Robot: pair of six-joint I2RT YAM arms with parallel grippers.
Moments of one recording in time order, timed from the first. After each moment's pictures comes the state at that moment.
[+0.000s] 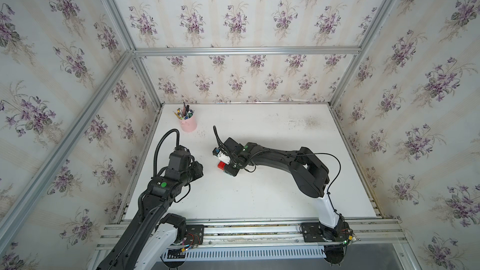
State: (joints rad) left arm -0.23 0.76 0.65 -0.73 0.02 -0.65; right arm 0.98 2.13 1.57 -0.58 -0.11 -0.13
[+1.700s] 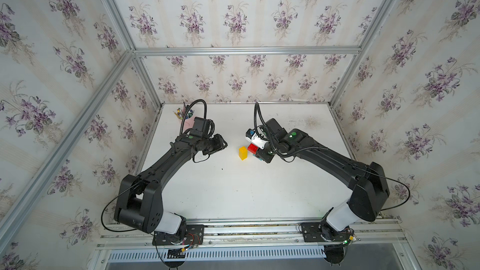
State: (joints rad) left arm -0.29 1.49 1.10 -0.55 0.34 -0.60; right arm 0.74 1.61 1.35 -0.78 -0.06 -0.24
